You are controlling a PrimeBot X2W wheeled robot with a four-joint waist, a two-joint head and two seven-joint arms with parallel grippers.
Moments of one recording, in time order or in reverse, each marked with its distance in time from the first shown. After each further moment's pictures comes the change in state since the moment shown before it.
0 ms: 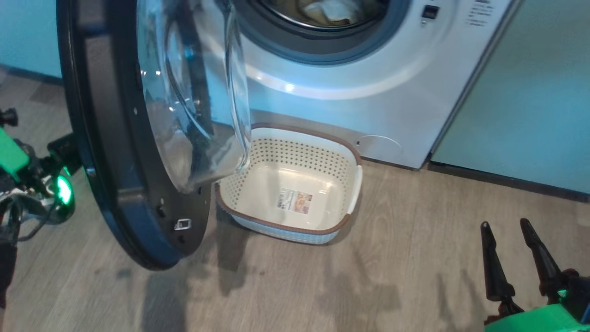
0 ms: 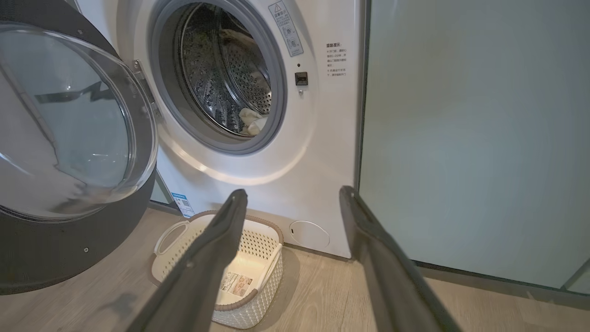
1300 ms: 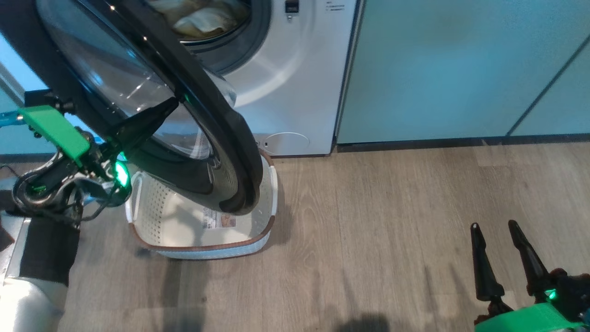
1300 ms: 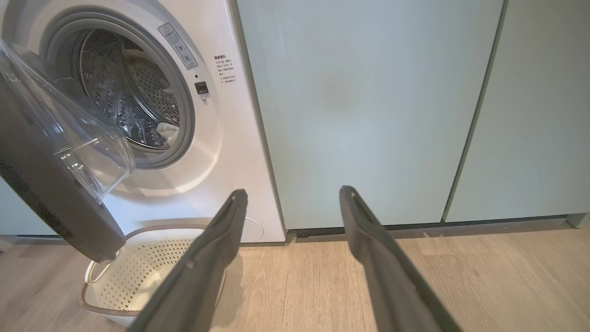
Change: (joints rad) left arm -0.109 -0.173 -0.067 0.099 0.055 -0.053 -0.051; right arm -0.024 0.005 0.035 0.065 0.036 0.000 -0.034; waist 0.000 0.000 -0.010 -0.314
